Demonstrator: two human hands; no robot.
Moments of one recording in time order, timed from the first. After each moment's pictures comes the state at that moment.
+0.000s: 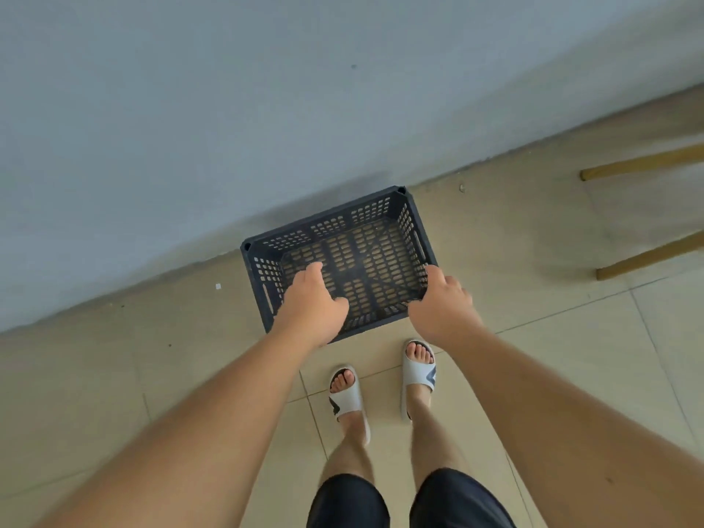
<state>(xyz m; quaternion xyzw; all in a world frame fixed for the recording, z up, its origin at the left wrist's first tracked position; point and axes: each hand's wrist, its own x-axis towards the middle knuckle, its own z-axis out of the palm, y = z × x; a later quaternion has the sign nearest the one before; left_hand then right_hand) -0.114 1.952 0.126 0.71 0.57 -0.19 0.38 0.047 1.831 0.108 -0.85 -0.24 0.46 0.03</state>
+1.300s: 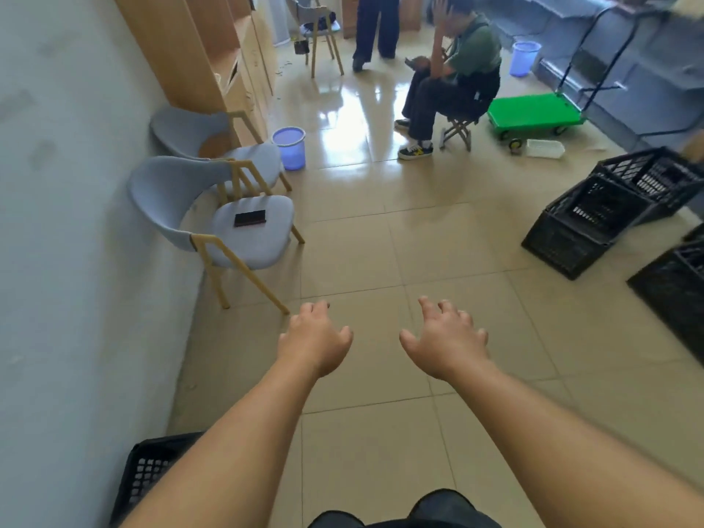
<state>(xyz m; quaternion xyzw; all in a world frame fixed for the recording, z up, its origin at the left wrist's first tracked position) -0.068 1.427 0.489 0.96 -0.12 -0.21 0.13 -0.157 1.244 0.484 -0.93 0.28 0.16 0.15</state>
